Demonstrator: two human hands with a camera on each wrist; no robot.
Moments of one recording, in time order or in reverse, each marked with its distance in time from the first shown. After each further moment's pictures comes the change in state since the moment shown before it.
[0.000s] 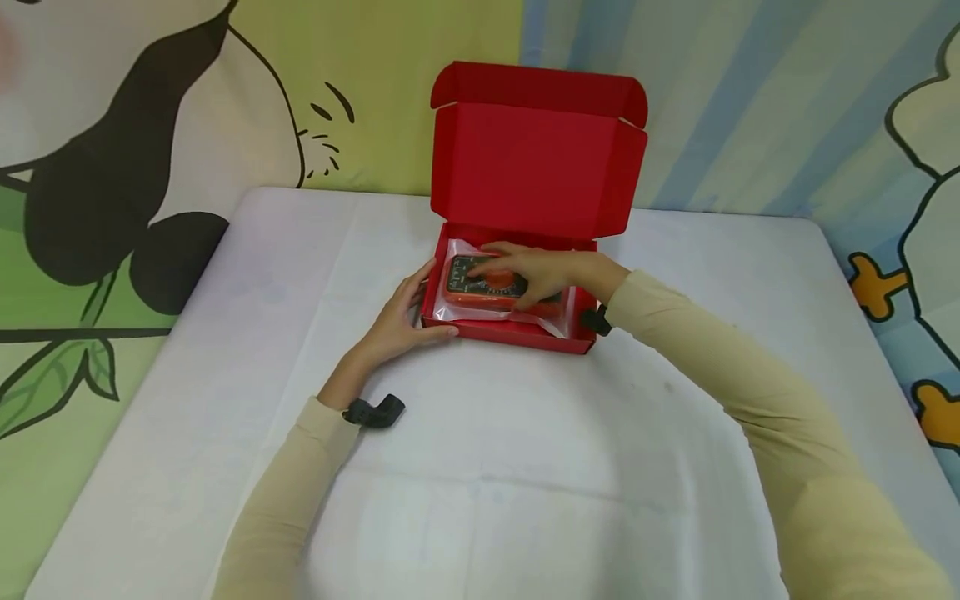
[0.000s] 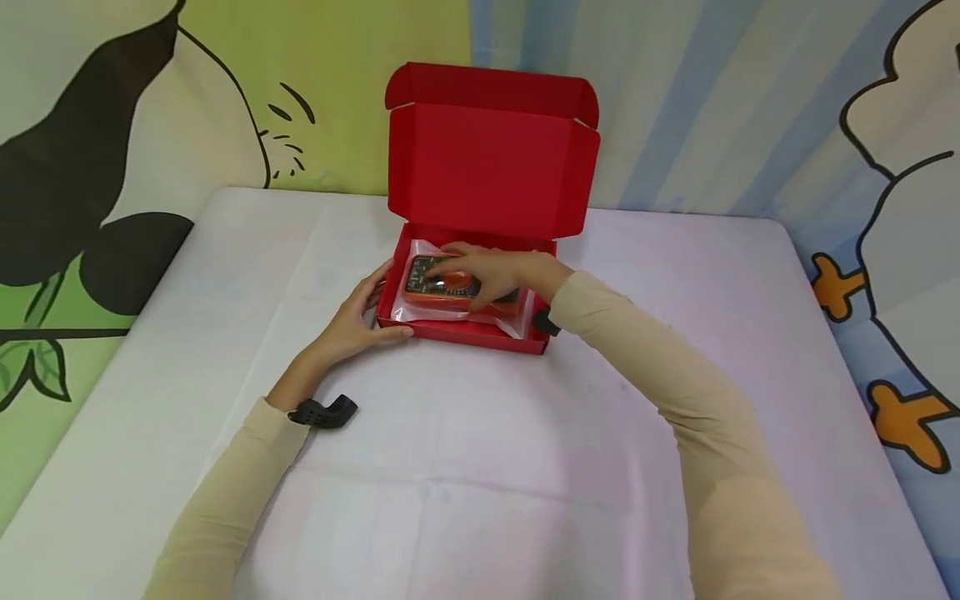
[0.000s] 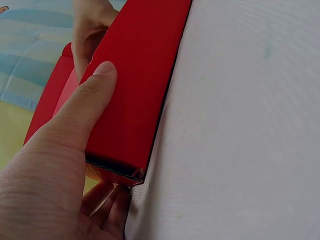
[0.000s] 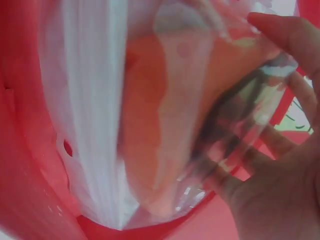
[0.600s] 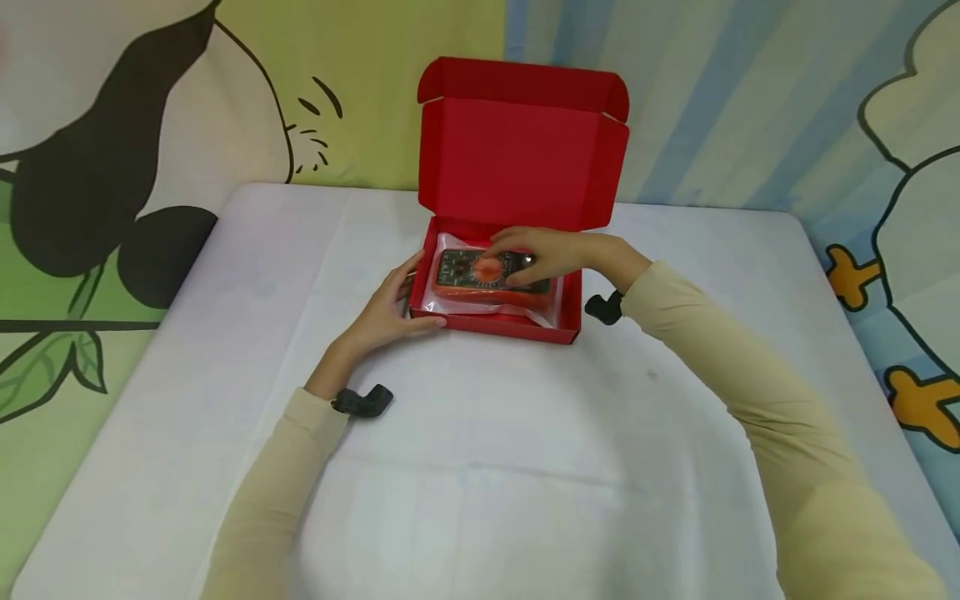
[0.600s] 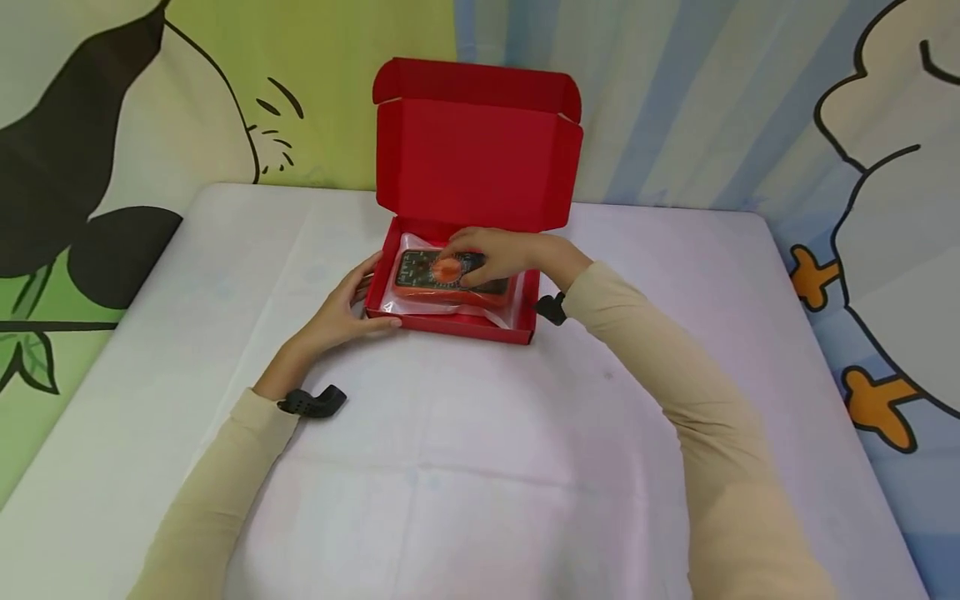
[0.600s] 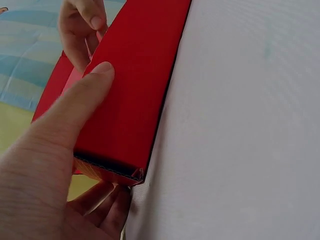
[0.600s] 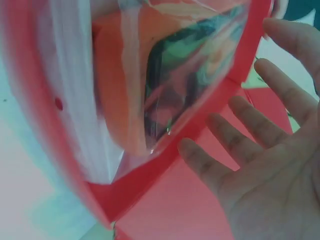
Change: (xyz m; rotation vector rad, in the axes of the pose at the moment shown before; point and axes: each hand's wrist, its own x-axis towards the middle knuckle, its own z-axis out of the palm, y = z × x) left_hand 0.002 0.001 -0.004 -0.031 -0.016 -0.003; right_hand -0.041 -0.007 -0.019 0.093 0.072 0.051
